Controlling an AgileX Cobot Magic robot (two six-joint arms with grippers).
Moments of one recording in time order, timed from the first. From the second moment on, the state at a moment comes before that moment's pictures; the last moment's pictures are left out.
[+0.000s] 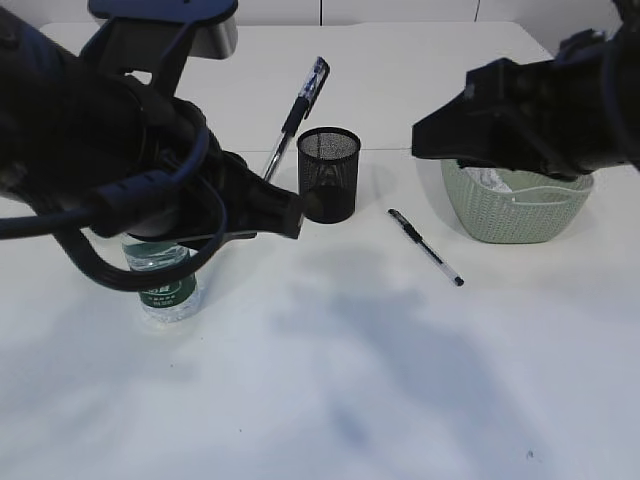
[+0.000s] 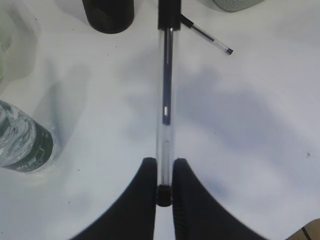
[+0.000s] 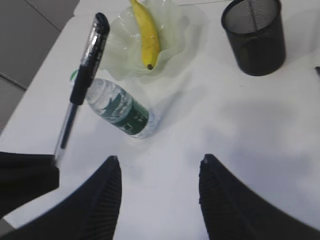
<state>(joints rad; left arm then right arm) -0.96 1.40 -1.08 0.49 0.67 -0.87 0.37 1.22 -0.95 0.69 0.52 -0.31</state>
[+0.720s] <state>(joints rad) -0.96 1.40 -1.08 0.49 0.67 -0.87 0.37 1.53 -0.95 1.79 0.58 -1.06</state>
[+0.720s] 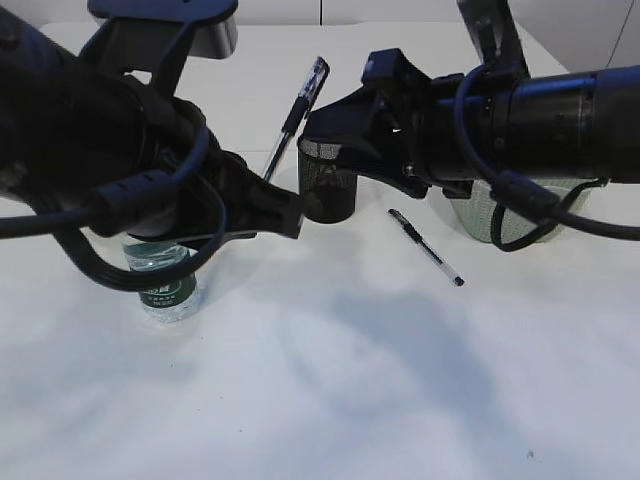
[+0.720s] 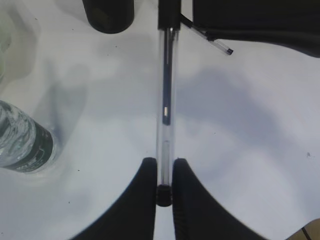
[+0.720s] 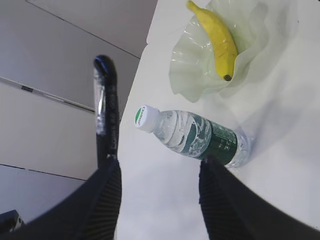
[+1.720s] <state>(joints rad) -0.96 1.40 -1.08 0.48 0.66 -0.87 0.37 1.58 -1.05 1.80 0.64 -1.11</state>
